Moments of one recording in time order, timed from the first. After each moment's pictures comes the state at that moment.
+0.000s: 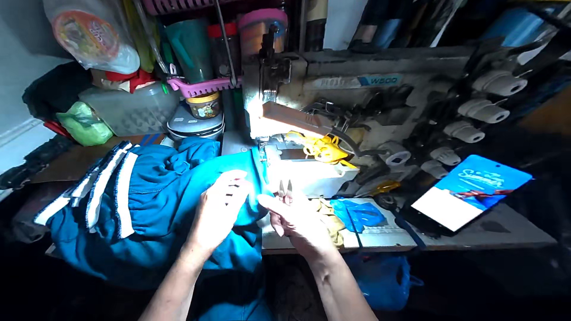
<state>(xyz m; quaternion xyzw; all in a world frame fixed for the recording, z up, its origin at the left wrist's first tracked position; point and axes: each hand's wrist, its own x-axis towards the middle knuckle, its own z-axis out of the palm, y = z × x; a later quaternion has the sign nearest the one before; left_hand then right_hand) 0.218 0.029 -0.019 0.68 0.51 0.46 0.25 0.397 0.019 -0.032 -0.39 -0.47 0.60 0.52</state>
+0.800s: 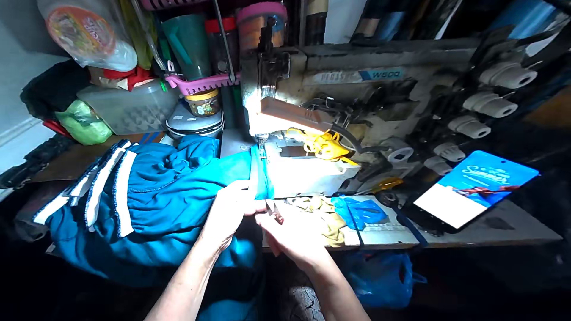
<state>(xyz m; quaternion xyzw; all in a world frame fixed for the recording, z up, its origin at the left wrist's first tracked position) 0.238 0.030 -0.025 0.51 0.44 0.49 0.56 0.392 0.002 -0.037 -0.46 -0.60 0.51 0.41</state>
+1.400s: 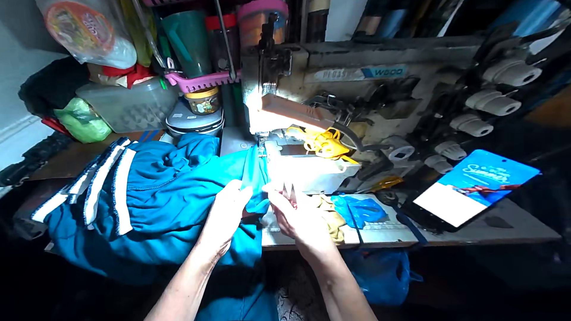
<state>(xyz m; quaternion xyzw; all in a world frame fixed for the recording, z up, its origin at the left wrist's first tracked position) 0.240 0.025 -0.027 0.48 0.48 0.49 0.55 0.399 0.011 -0.039 -0.46 -0.51 0.51 0.51</state>
